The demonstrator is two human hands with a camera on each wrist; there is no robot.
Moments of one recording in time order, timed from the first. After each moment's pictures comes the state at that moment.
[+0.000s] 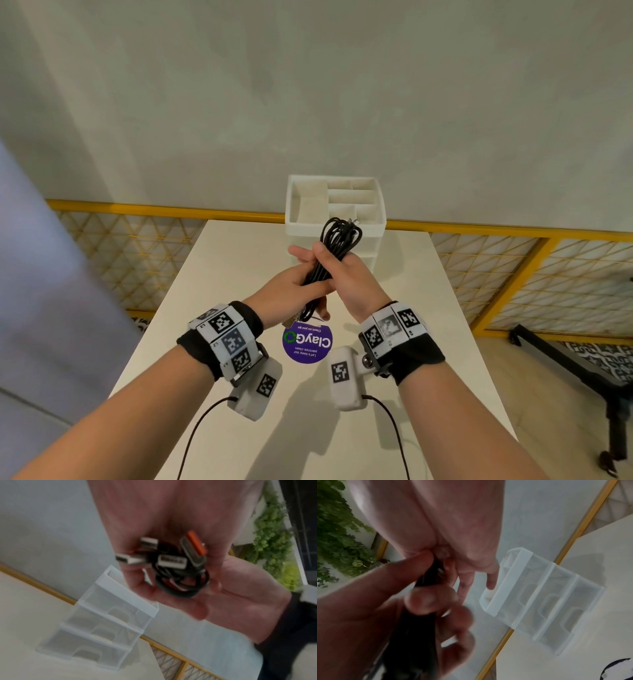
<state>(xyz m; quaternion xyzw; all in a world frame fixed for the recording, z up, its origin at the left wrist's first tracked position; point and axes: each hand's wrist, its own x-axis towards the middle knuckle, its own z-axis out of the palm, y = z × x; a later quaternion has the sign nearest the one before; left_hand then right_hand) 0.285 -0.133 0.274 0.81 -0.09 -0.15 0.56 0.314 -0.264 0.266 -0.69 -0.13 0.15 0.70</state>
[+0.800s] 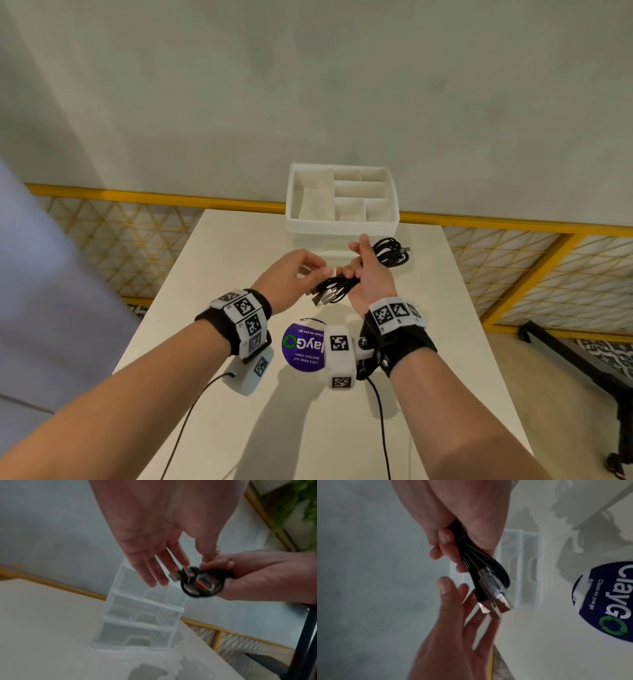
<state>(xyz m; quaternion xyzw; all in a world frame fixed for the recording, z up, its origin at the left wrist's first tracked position) 0.365 -0.118 0.215 0.89 -0.05 -0.05 0.45 0.386 -0.266 0.213 -0.43 0.20 0.08 0.88</state>
